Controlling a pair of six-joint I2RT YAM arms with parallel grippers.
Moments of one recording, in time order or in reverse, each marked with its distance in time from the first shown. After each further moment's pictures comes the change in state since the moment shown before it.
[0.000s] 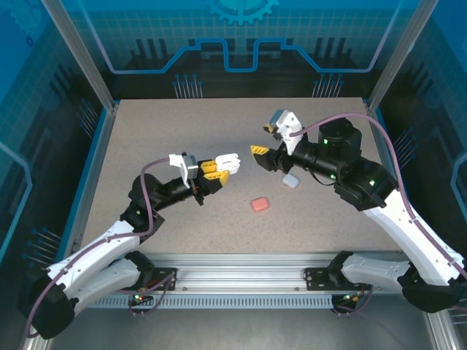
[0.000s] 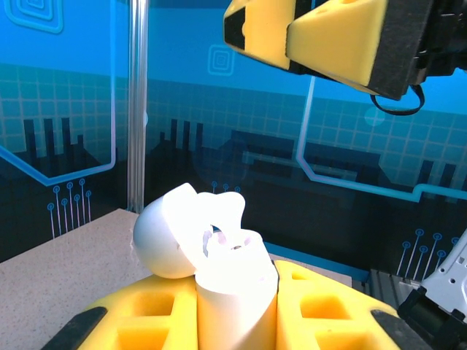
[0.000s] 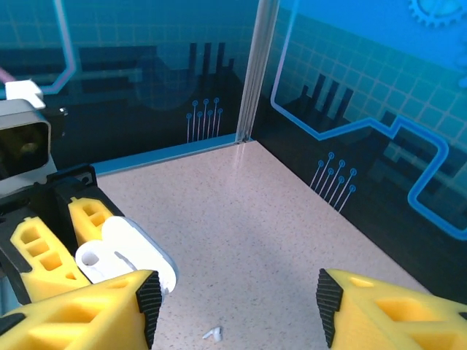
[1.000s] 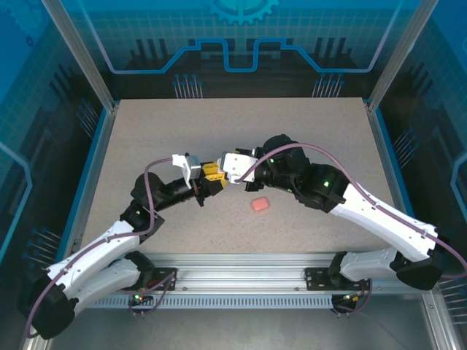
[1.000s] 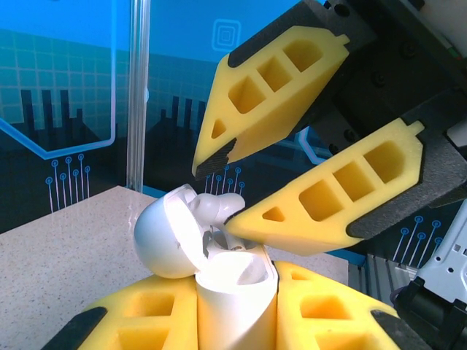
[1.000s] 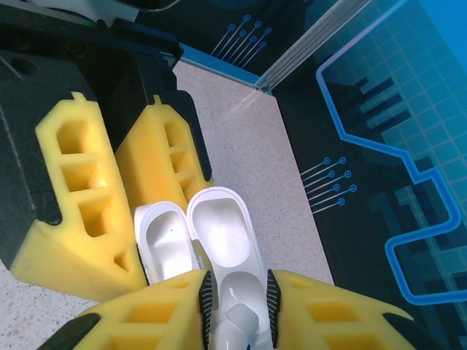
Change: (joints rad) left arm 0.000 -0.007 0.002 -0.080 0.000 0.000; right arm 0.272 0.156 -0.042 -0.012 0.273 -0.532
